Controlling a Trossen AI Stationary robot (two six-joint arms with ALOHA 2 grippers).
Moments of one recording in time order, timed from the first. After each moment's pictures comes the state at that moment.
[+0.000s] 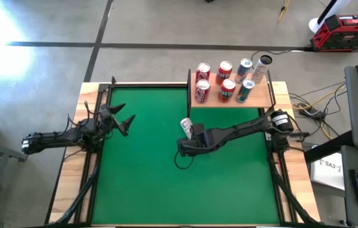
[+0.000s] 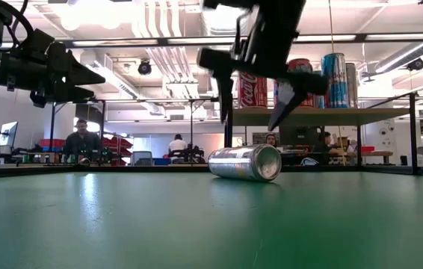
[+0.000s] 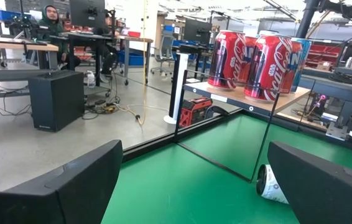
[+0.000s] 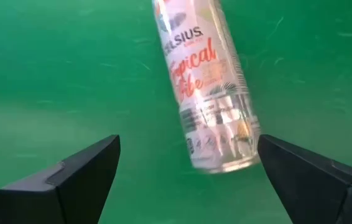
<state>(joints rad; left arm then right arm) 0.11 0.05 0.02 0.07 -0.62 -0.11 0.16 1.94 1.54 -0.93 0.43 1.49</state>
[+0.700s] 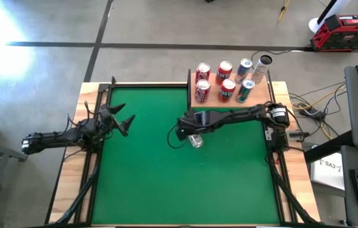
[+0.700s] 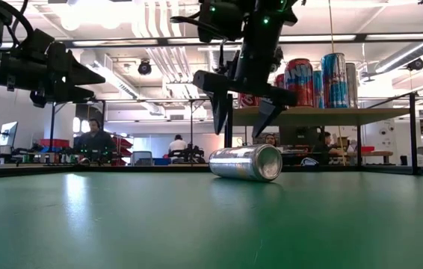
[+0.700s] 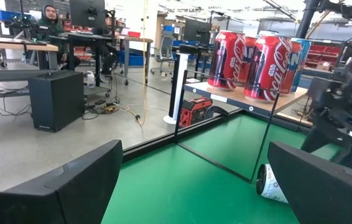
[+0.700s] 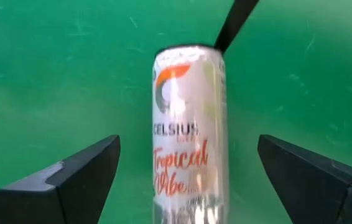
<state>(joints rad) 0.11 0.05 0.02 0.07 -0.62 -0.11 -0.05 1.95 1.53 -0.84 0.33 1.02</state>
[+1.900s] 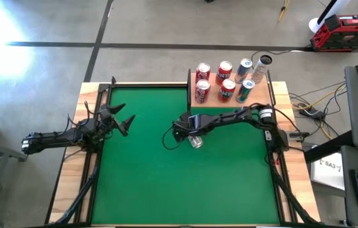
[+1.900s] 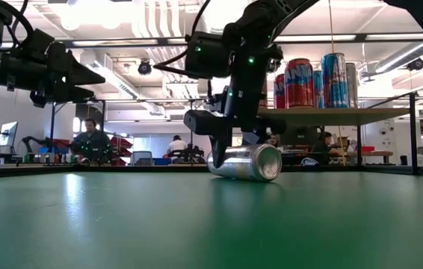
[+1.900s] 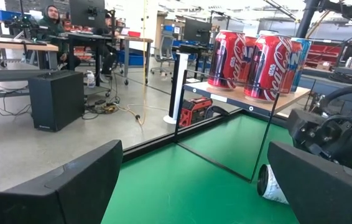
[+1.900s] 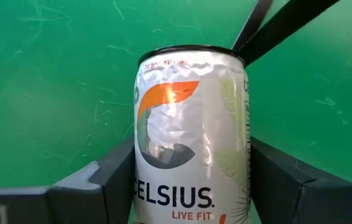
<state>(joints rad) 0.11 0.05 0.02 0.07 -0.62 -0.11 -0.07 2.10 1.53 -0.72 0.39 0.93</state>
